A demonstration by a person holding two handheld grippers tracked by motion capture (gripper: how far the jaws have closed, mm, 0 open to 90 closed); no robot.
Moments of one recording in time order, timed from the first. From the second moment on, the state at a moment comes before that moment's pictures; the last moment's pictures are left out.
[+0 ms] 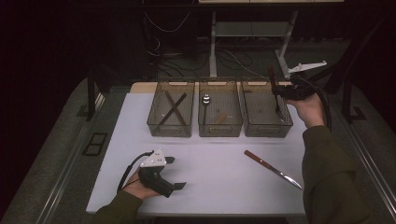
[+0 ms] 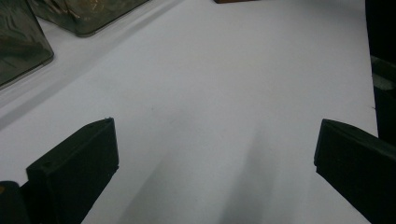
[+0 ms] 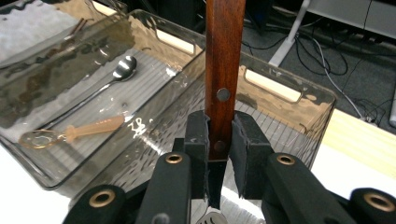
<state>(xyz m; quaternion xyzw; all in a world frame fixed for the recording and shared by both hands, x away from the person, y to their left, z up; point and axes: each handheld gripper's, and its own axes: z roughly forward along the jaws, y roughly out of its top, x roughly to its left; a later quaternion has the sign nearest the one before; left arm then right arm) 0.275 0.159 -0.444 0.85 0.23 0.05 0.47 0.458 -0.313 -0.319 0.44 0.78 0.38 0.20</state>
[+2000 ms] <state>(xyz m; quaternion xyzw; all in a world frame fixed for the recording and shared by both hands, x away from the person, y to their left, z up) 0.273 0.158 -0.443 0.85 0.23 0.05 0.47 0.364 -0.307 -0.363 0.41 0.83 0.37 0.11</state>
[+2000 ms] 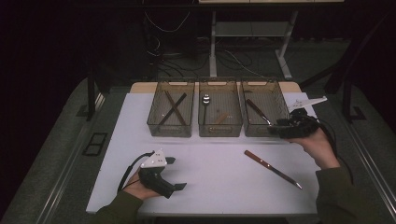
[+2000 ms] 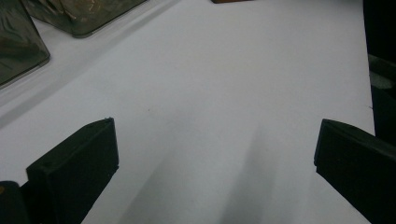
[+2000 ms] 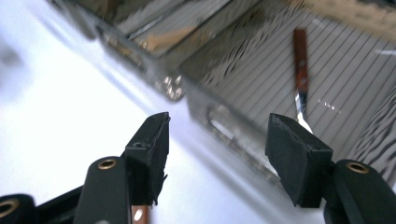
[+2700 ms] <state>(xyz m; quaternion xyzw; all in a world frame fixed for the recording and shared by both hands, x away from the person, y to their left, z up) 0.274 0.158 -0.443 0.85 0.23 0.05 0.47 0.333 -0.271 -0.401 0.35 0.91 0.19 0.04</state>
